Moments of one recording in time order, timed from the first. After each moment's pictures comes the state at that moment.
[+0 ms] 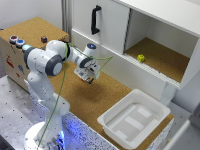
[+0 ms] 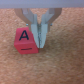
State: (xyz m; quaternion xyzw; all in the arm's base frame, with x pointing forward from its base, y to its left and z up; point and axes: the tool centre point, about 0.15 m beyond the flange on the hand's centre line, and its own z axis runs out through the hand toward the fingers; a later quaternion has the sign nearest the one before) arm 0.403 0.128 0.212 -1.00 -0.03 -0.02 0.07
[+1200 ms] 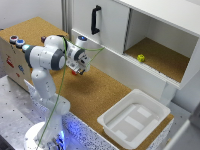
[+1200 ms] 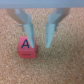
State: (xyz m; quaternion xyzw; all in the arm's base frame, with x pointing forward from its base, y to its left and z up) arm 0.394 0.179 0.269 -1.00 -0.07 -0.01 0.03
